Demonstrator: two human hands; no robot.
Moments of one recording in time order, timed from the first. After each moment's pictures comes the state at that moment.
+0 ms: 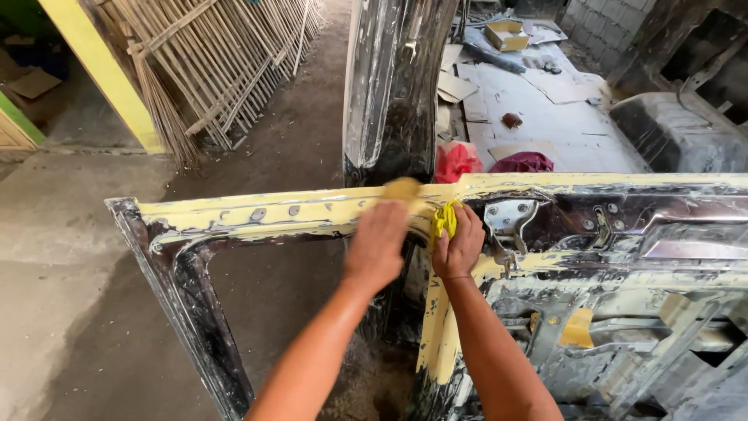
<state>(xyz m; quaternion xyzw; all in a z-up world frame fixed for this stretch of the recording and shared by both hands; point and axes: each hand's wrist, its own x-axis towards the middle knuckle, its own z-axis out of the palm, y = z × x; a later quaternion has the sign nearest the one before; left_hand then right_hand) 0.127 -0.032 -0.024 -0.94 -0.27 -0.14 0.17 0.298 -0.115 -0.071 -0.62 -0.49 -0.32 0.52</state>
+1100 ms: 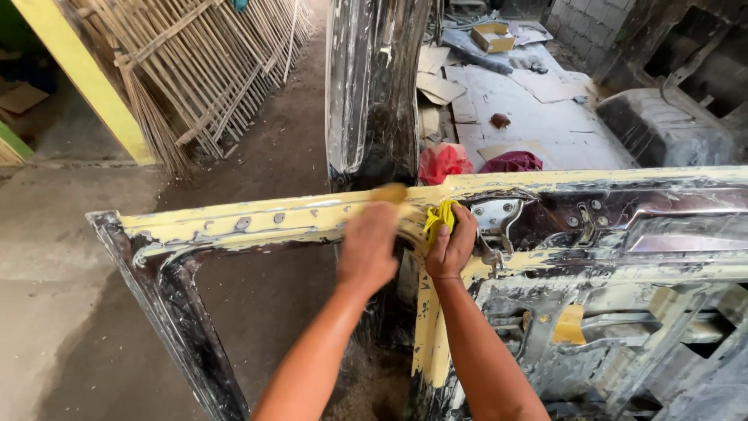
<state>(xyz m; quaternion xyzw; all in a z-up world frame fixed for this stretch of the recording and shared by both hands) 0.131 -0.049 -0.008 -0.93 -0.30 -0.22 0.04 0.295 -0.110 -0.061 -0.56 -0.44 -0.29 0.64</state>
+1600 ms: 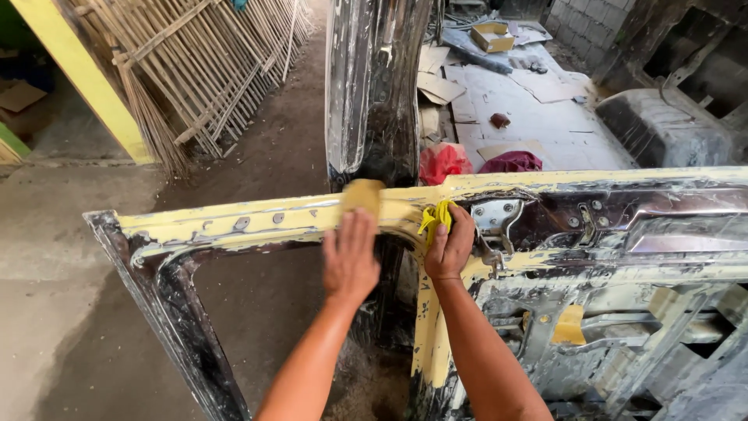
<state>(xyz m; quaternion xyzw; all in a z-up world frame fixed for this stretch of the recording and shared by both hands) 0.117 -0.032 -0.036 -0.91 -0.36 -0.20 0.08 0.294 -0.114 -0.058 -0.58 -0.45 -0.29 0.62</state>
